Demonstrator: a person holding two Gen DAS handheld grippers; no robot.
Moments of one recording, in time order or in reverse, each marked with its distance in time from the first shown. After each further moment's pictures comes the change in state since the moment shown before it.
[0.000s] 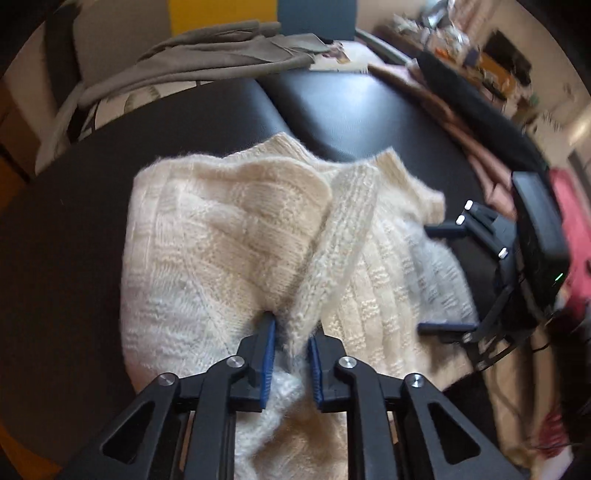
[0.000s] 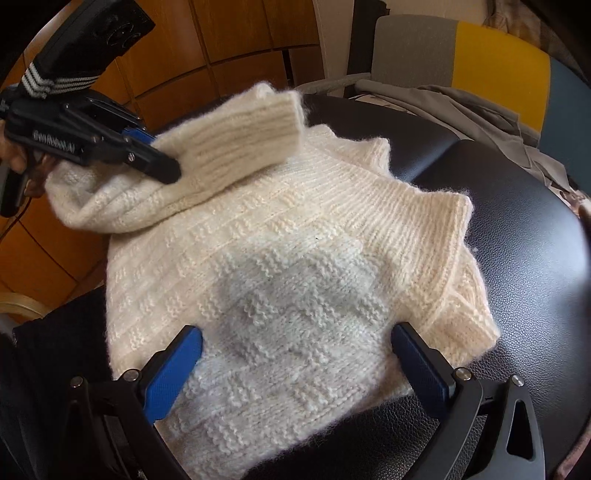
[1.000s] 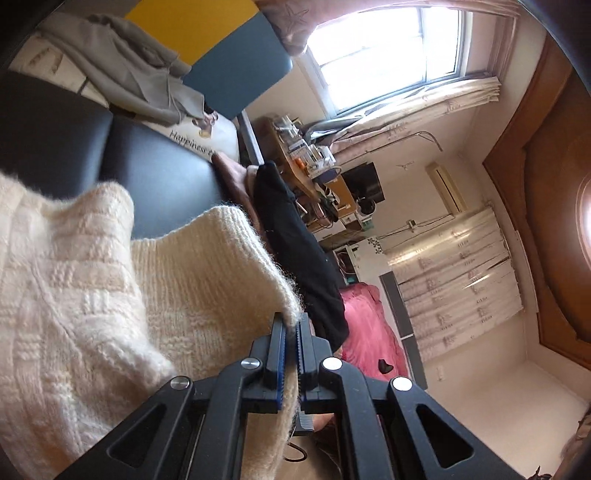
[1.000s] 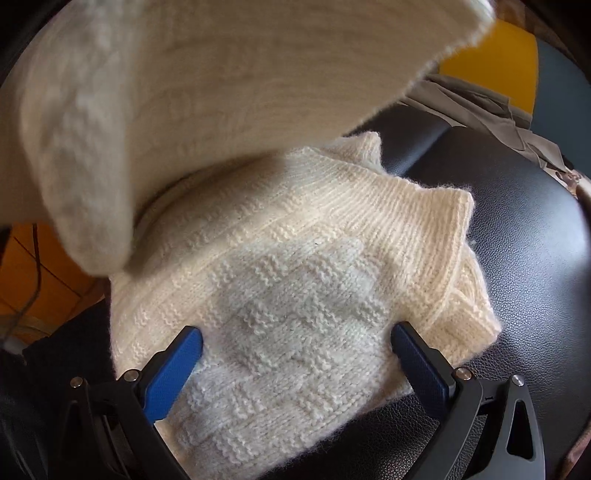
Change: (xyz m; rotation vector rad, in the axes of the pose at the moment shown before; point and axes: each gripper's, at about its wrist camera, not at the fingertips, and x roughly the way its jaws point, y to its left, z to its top) left arm -0.005 -0.036 0.061 -0.250 -0.250 -0.870; right arm 0.020 0.007 0.028 0.073 -0.004 0.019
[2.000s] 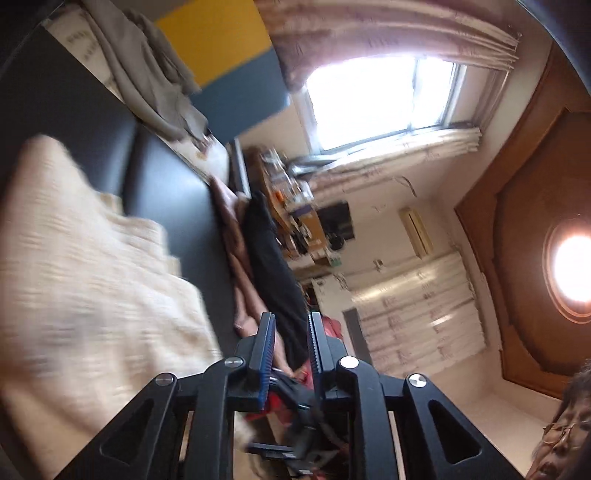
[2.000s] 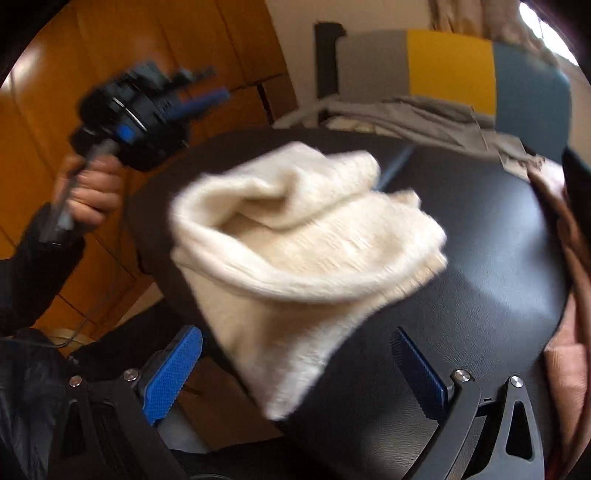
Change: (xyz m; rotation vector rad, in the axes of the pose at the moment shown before) left arm -0.089 0.037 -0.031 -0.082 -0.188 -0.097; right arm -0.113 0.071 -0.036 0.044 -0.116 -0.003
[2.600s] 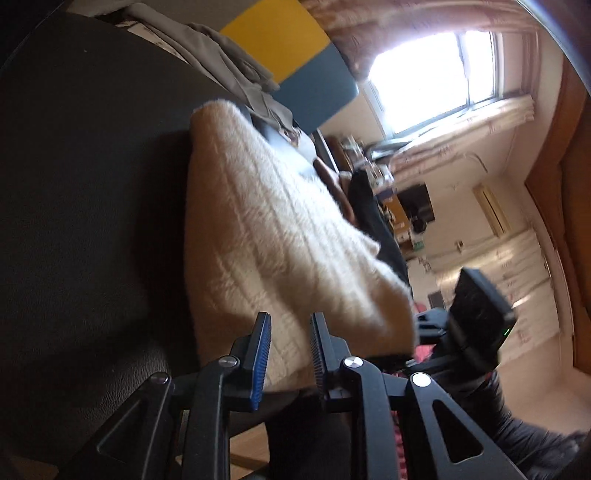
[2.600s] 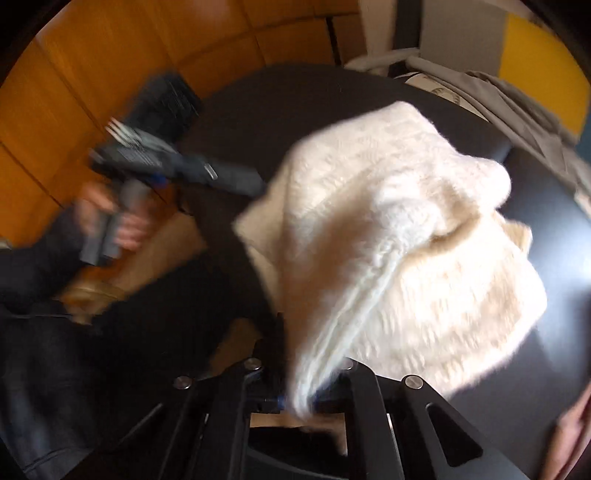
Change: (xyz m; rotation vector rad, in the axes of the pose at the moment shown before) left arm -0.050 0.084 -0.065 0.082 0.102 0.307; right arm 0.047 0.054 0.028 -0.090 0.301 0.112
